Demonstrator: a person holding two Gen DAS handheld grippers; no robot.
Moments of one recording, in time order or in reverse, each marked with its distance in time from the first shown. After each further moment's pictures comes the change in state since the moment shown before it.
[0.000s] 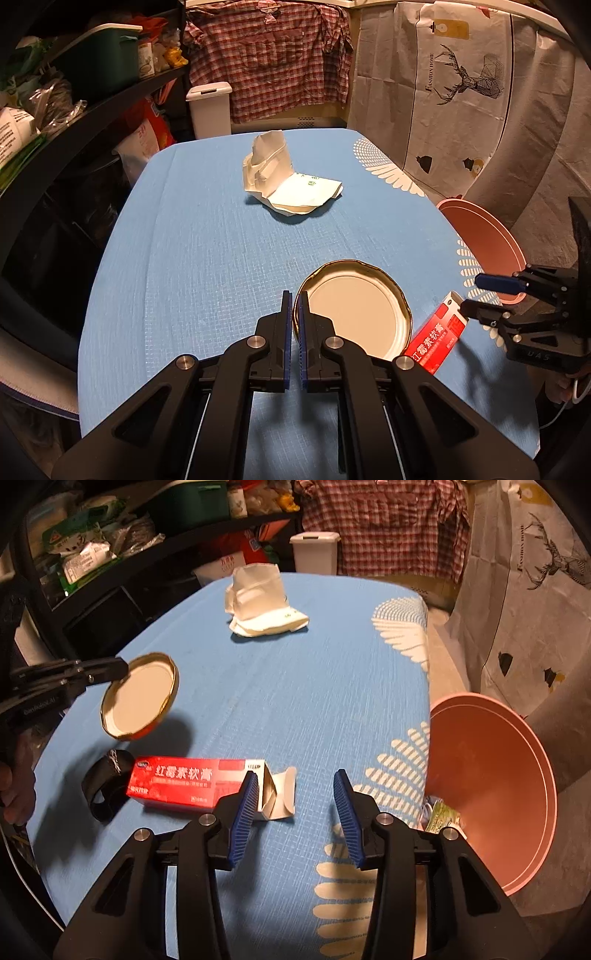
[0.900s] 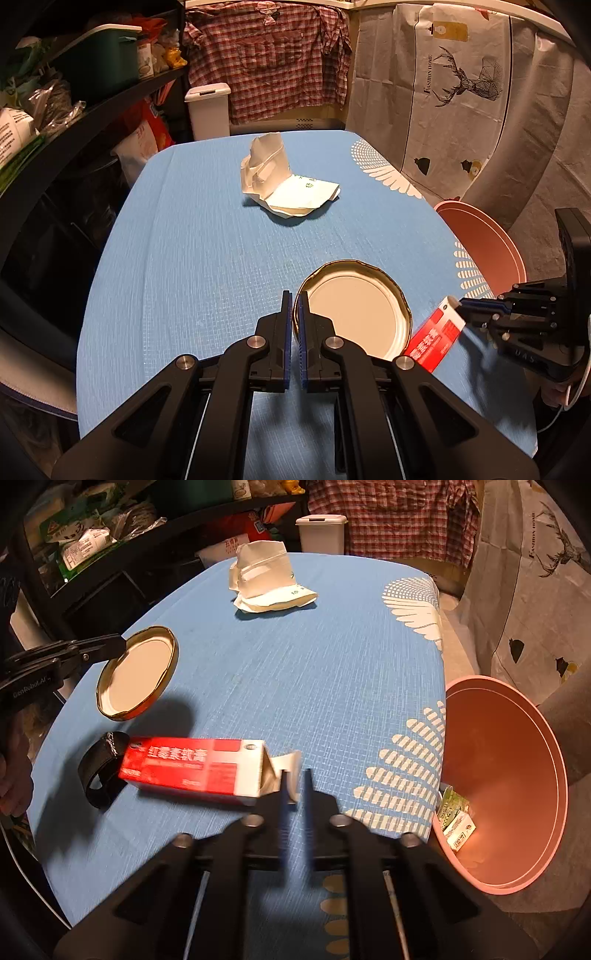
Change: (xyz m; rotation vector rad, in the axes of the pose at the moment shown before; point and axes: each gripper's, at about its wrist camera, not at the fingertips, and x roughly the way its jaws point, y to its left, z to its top) left arm -0.003 -0.004 0.002 0.001 -0.005 -0.004; right arm 0.011 0.000 -0.004 0.000 0.062 0.031
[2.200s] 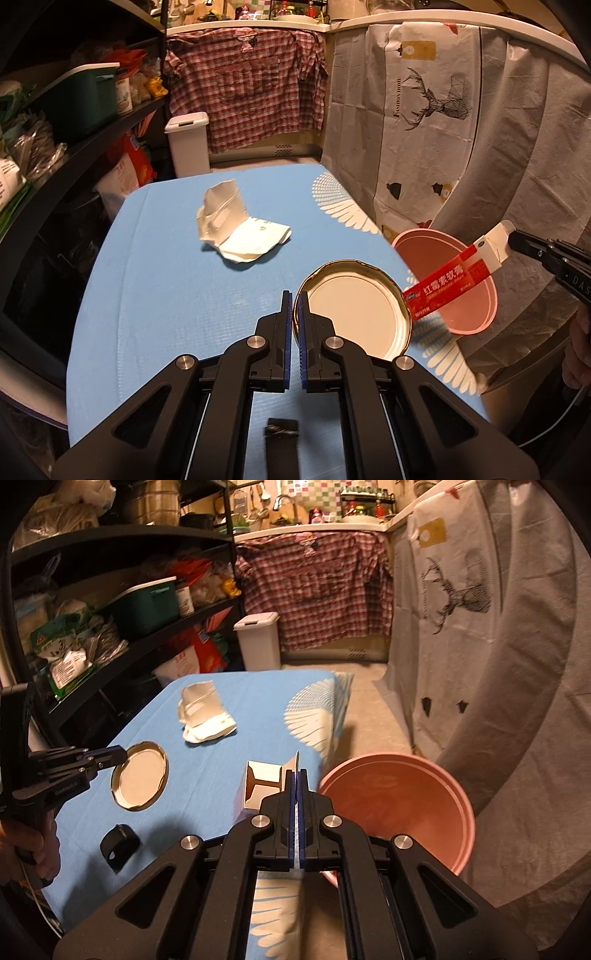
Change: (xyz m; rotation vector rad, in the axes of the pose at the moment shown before) left arm -0.022 -0.049 0.027 0.028 -0.094 -0.056; right arm -0.135 -0.064 0.003 0.156 -0.367 -0.159
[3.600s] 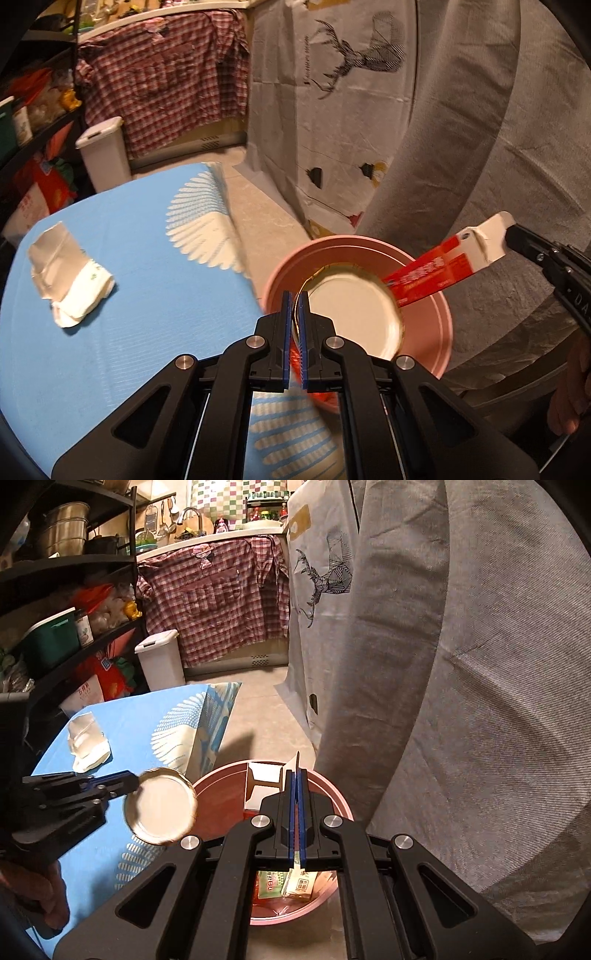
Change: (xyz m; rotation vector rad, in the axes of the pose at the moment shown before) left arm 0.109 -0.163 0.044 0.111 0.076 -0.160; right arm 0.002 -0.121 -0.007 0.142 -0.030 -0.295
